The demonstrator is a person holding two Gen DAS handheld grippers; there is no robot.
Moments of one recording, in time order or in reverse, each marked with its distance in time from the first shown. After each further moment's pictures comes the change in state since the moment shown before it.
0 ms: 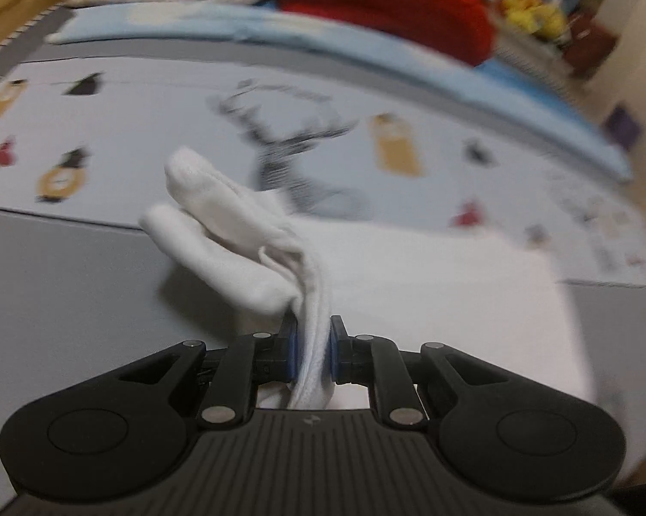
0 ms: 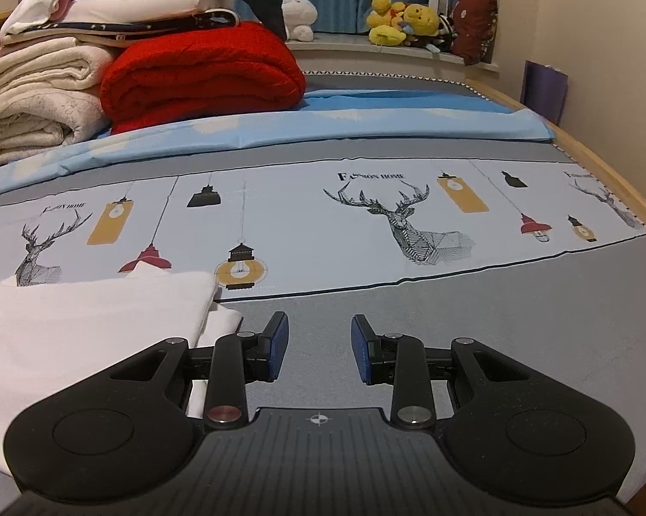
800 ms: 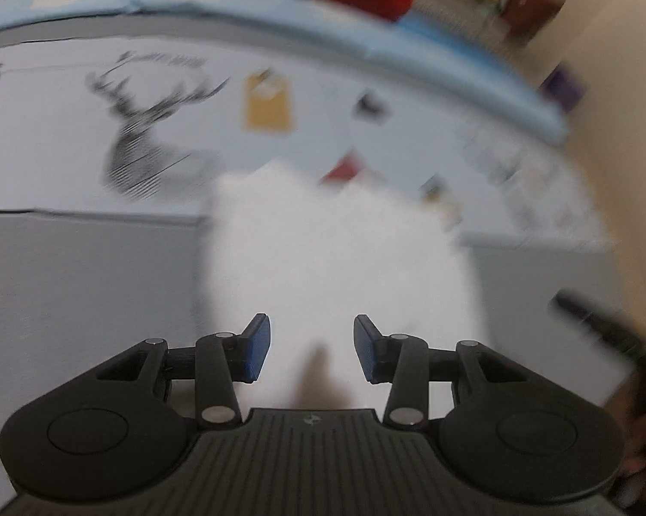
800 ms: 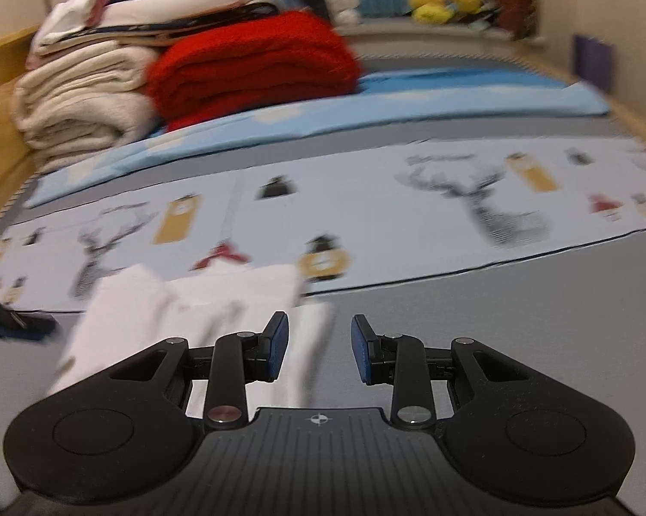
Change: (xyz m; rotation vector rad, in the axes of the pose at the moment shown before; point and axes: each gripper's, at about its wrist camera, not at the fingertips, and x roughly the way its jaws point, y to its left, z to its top) left arm 0.013 -0.091 -0.014 0.084 0.147 -0.095; right arm 0.016 0.044 0.005 0.079 0.095 0.269
